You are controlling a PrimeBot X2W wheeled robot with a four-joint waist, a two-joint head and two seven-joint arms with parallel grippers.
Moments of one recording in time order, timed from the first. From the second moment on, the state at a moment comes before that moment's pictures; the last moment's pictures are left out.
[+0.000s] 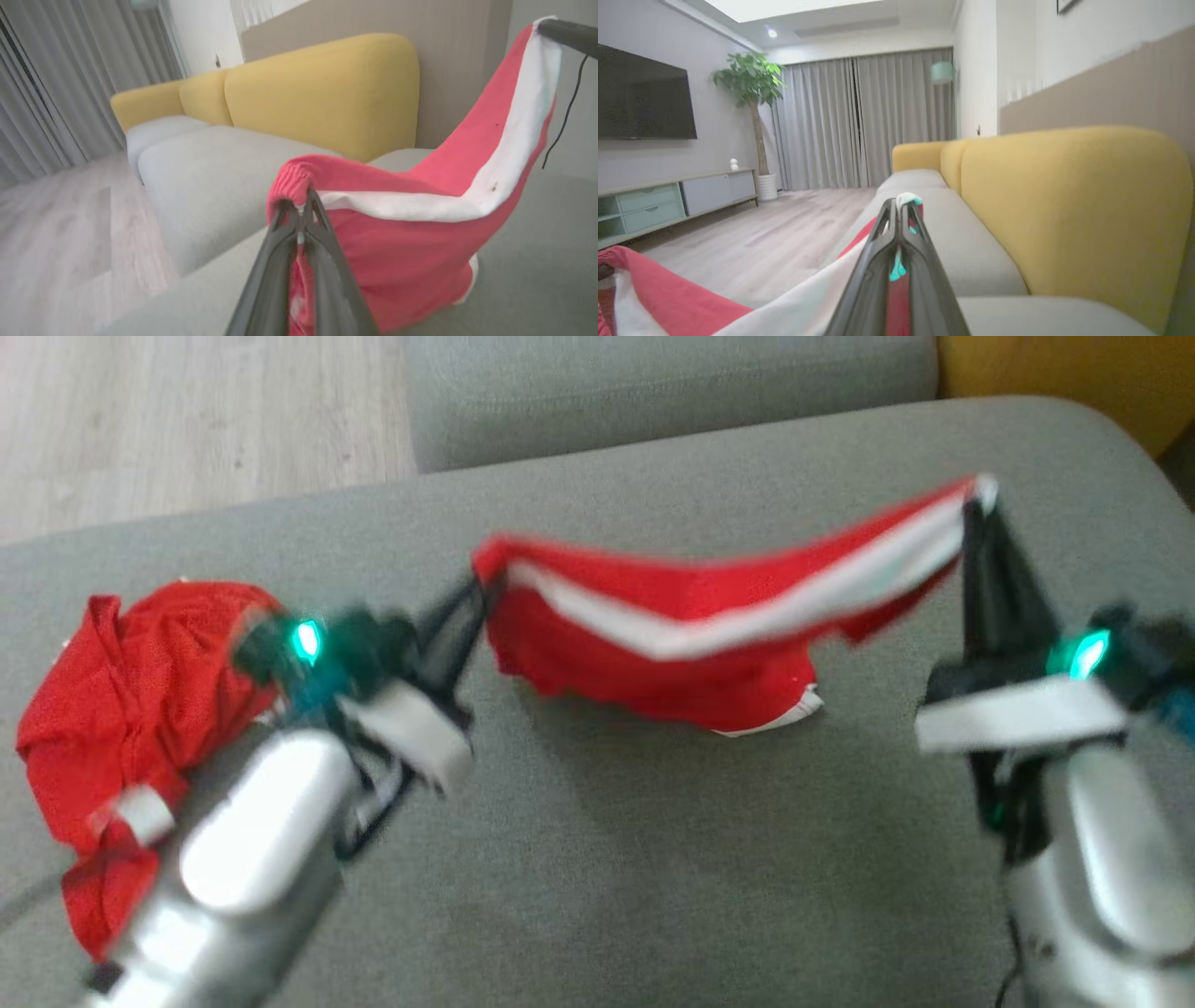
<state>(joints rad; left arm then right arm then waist) -0.57 0.30 -0.68 0.36 -0.41 -0.10 -0.07 -0.29 -0.08 0.06 0.17 0.17 0.12 -0.20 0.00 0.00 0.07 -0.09</state>
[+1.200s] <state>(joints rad) -0.75 0.39 -0.60 0.15 -0.53 -0.06 0.09 -0.49 -0.07 -0.06 0.00 0.14 0.12 0.04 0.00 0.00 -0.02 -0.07</state>
